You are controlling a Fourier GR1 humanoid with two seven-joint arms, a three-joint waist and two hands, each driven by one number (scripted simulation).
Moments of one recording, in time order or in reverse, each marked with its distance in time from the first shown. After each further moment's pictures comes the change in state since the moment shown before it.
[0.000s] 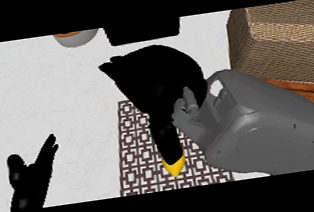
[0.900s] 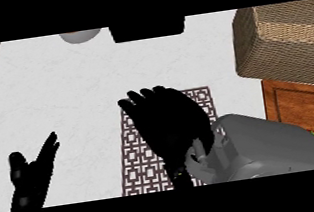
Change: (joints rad) left arm -0.006 -0.013 0.013 -0.020 -0.030 -0.018 0.026; right arm 0.174 -0.020 0.162 -0.137 0.047 -0.085 0.061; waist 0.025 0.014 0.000
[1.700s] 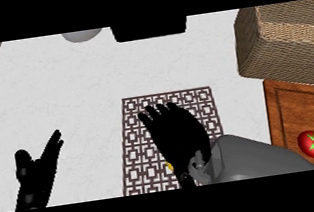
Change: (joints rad) left arm -0.008 -0.040 0.012 -0.001 -0.044 -0.006 0.010; right arm 0.220 0.031 0.102 0.074 0.248 -0.038 -0.106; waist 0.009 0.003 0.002
